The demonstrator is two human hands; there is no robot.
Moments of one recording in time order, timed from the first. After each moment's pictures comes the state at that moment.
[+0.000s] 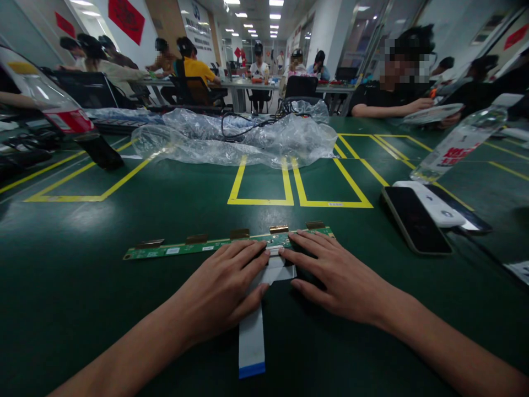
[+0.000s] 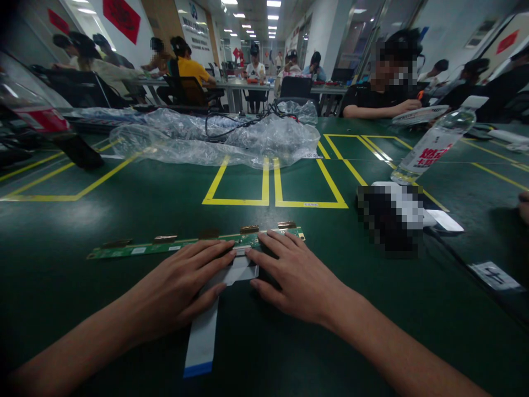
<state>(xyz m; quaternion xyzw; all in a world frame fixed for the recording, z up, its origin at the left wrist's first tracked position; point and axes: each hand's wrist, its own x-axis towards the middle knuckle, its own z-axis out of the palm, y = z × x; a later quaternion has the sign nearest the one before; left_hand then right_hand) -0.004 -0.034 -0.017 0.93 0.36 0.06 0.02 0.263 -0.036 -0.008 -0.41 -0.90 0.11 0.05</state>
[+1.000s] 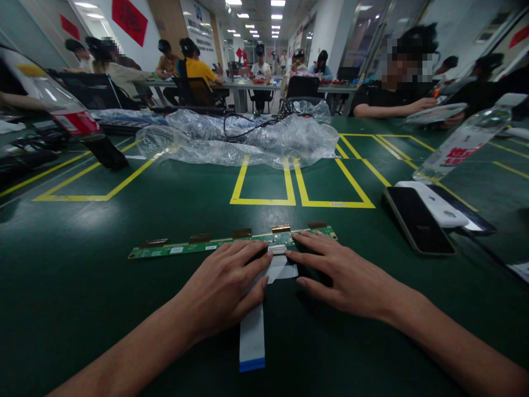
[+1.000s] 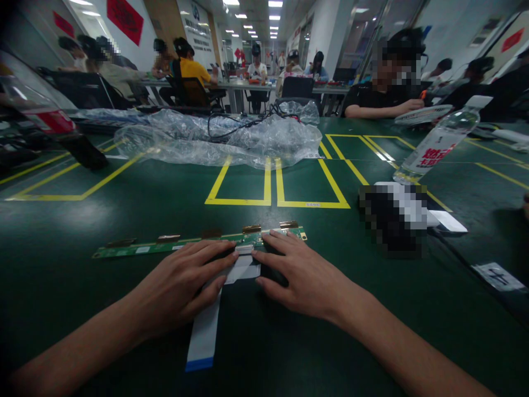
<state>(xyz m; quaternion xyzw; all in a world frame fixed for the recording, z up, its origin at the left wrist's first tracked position) -0.003 -0.036 -0.012 0.92 0.37 0.07 0.04 0.273 -0.033 -0.008 -0.42 -0.89 0.17 0.04</state>
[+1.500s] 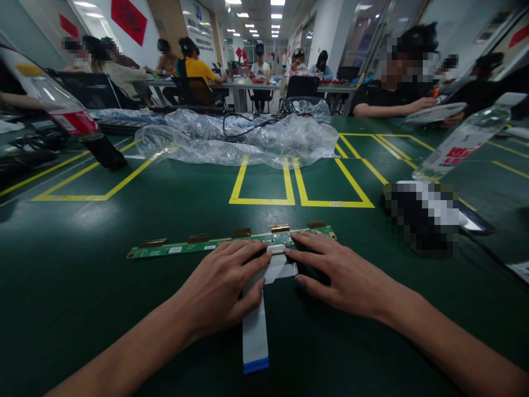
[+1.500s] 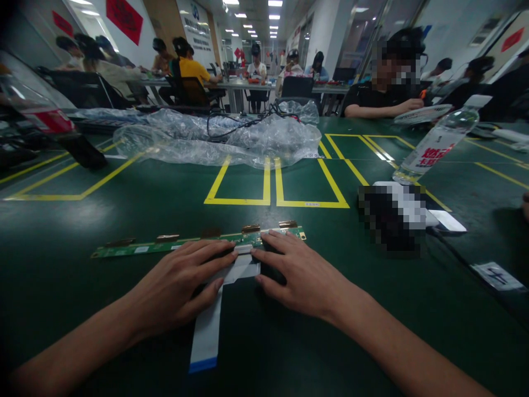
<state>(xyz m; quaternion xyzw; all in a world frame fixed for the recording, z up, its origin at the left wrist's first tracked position) -0.004 -0.033 -0.011 0.93 0.36 0.09 0.05 0.269 -0.033 -0.006 -0.43 -0.89 0.16 0.05</state>
